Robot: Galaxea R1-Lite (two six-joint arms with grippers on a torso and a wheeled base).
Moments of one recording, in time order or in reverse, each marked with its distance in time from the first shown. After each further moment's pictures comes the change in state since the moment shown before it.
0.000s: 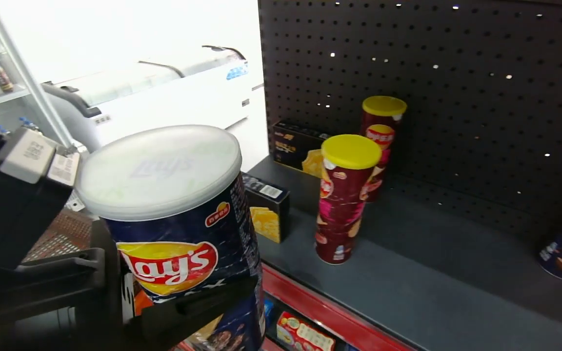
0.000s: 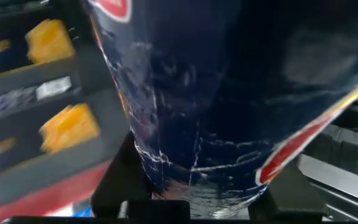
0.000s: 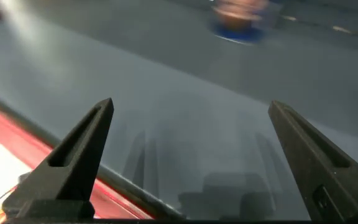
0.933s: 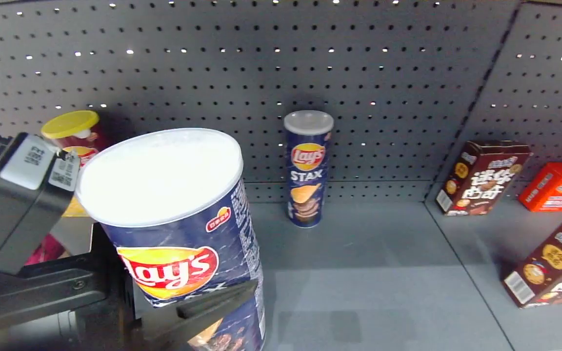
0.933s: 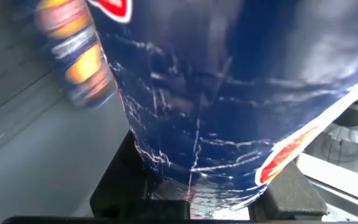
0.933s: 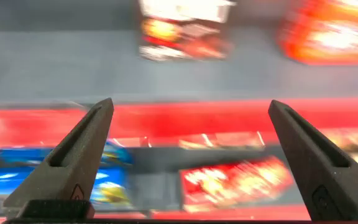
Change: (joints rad) left arm -0.001 0.000 0.007 -0.004 0.000 0.001; right arm 0.000 0.000 0.000 0.000 -0.001 0.002
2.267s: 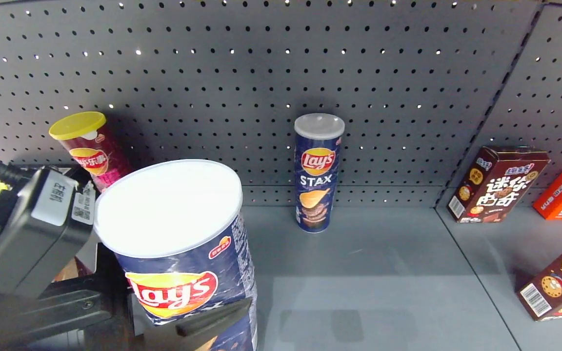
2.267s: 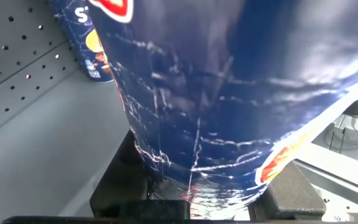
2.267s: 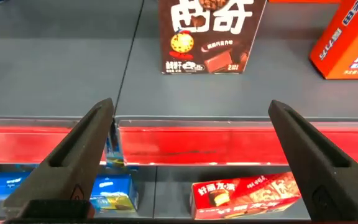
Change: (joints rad) left arm 0.010 -0.010 0.058 -0.003 0.001 -0.006; right arm 0.000 -0.001 0.000 -0.001 0.001 0.000
